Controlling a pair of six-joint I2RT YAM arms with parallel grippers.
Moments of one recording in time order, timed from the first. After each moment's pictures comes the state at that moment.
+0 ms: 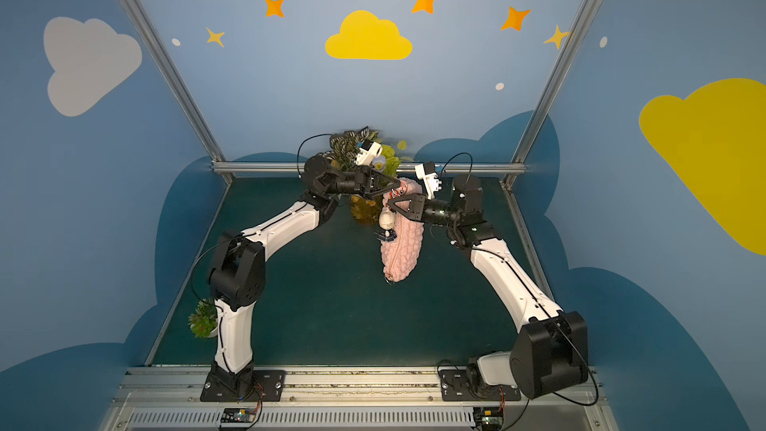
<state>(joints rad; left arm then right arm) -0.49 2.04 1.66 0.80 1.17 -1.40 0.31 1.37 1.12 0.05 -0.93 0.74</state>
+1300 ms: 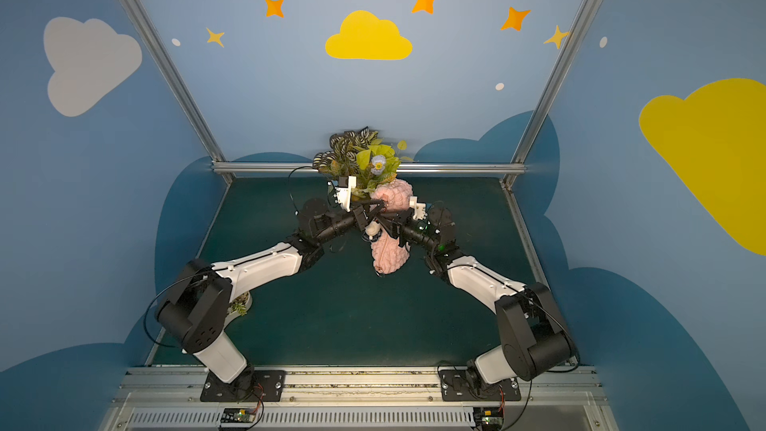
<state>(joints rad) -0.61 1.68 1.06 0.65 0.36 -0.66 0.47 1.48 0.81 0.61 -0.54 1.59</state>
